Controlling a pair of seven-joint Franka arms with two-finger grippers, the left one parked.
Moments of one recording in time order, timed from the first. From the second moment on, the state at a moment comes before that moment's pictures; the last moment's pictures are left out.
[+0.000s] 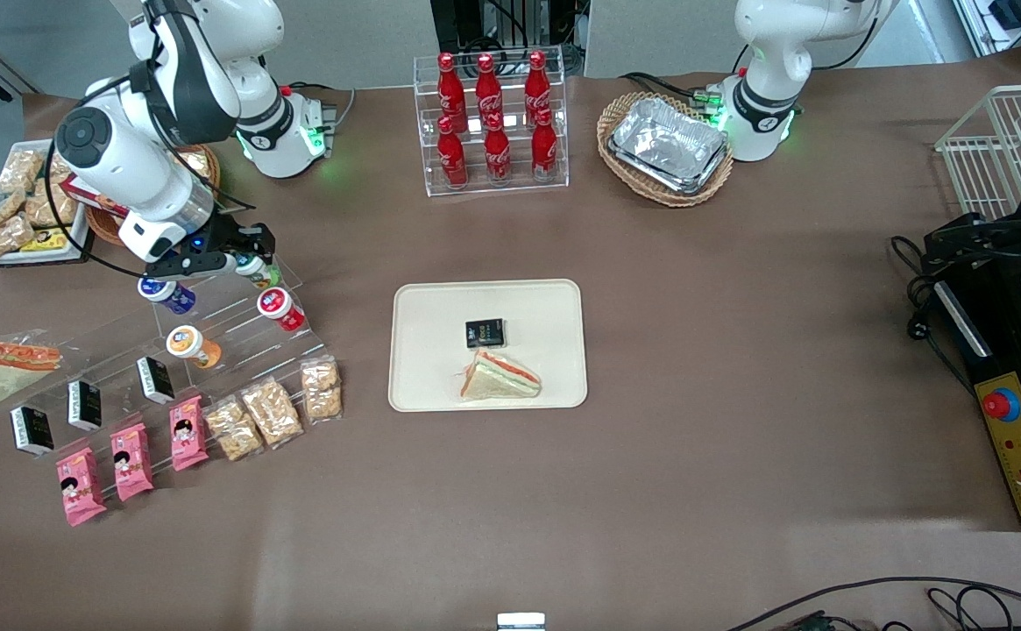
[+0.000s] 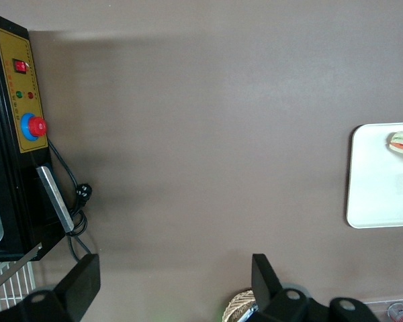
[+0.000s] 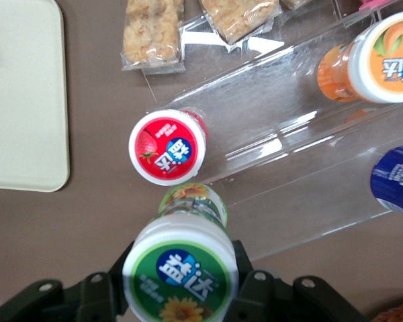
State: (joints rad) arm 0.26 -0.35 -0.12 -2.58 0.06 2.18 0.07
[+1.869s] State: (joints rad) arm 0.64 0.07 -0.03 -1.99 0.10 1.93 0.56
